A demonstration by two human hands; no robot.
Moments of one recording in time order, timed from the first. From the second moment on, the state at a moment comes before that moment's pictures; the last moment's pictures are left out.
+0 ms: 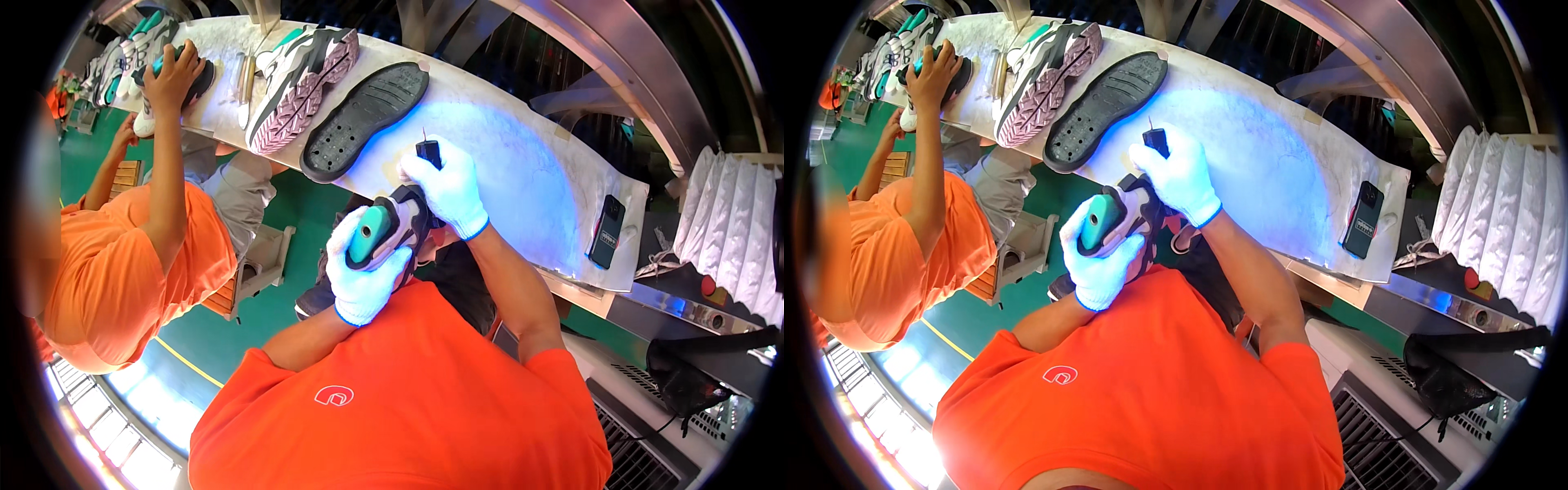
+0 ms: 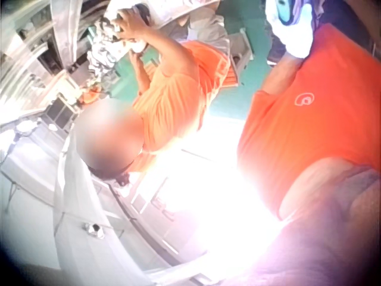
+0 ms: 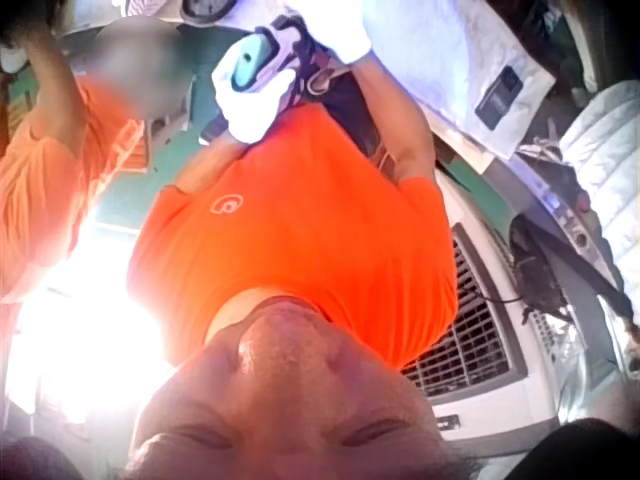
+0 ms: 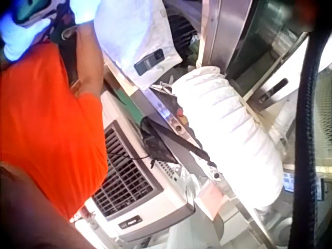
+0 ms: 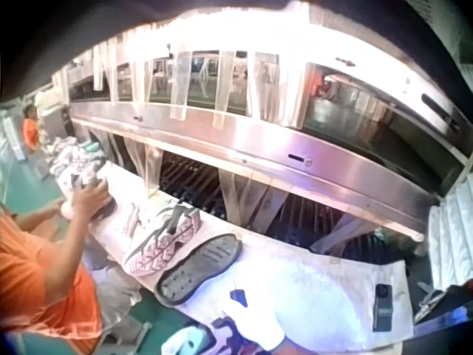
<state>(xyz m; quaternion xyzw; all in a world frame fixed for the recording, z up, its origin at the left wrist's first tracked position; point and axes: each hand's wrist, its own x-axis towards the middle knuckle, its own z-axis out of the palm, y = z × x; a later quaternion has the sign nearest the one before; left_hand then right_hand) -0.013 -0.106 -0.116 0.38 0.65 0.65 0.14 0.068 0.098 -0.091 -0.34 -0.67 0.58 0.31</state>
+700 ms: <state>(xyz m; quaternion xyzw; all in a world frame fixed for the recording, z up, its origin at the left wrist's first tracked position) -0.018 -0.105 -0.120 0.39 0.63 0.66 0.13 0.060 0.107 -0.089 -0.30 -0.58 0.73 0.19</state>
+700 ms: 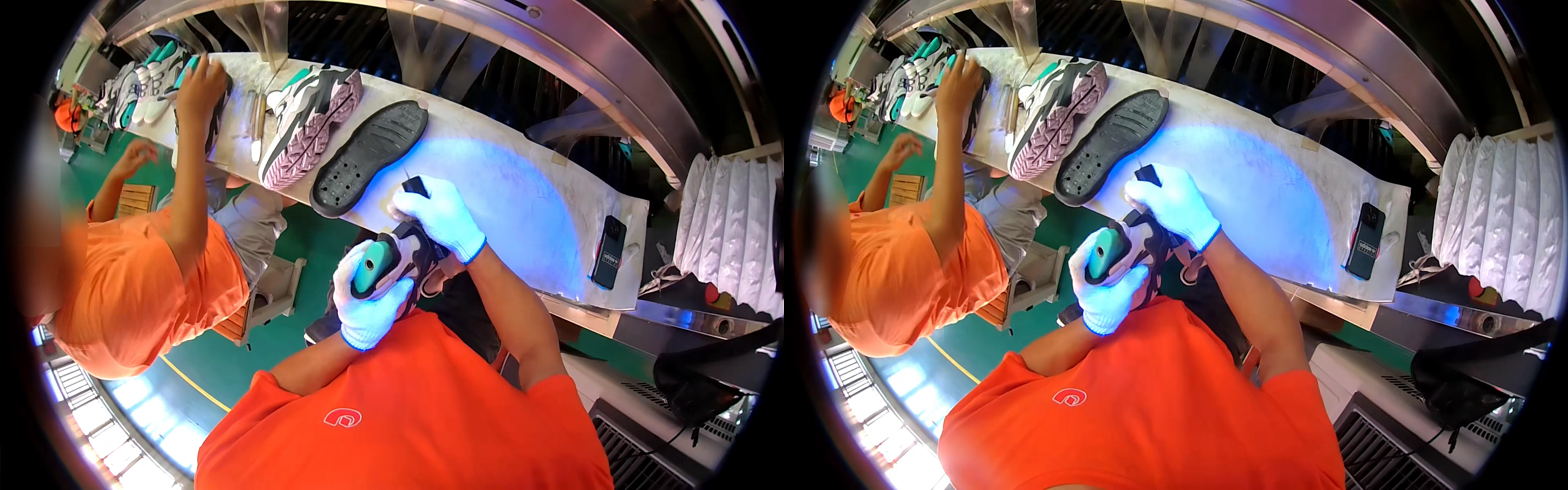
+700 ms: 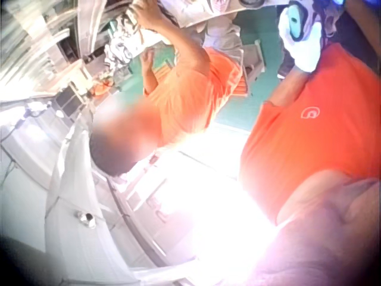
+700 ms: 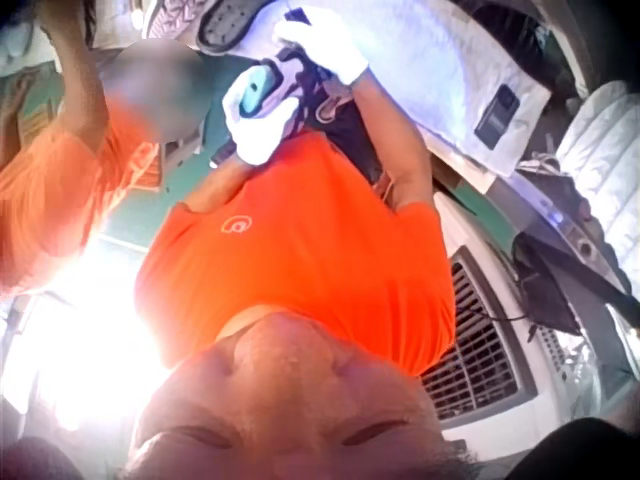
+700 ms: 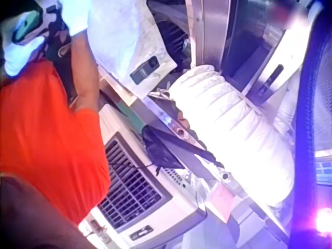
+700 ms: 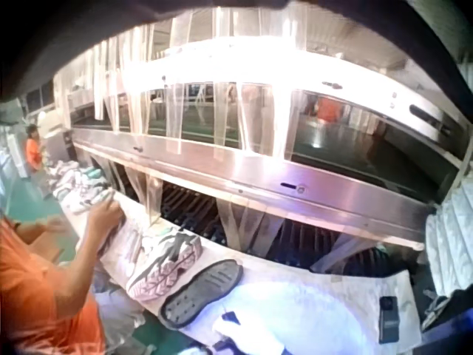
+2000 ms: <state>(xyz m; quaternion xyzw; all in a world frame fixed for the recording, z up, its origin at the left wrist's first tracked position) -0.038 -0.095 -0.072 0.32 0.69 0.60 0.25 0.076 0.085 -0.098 -0.34 -0.47 0.76 0.30</state>
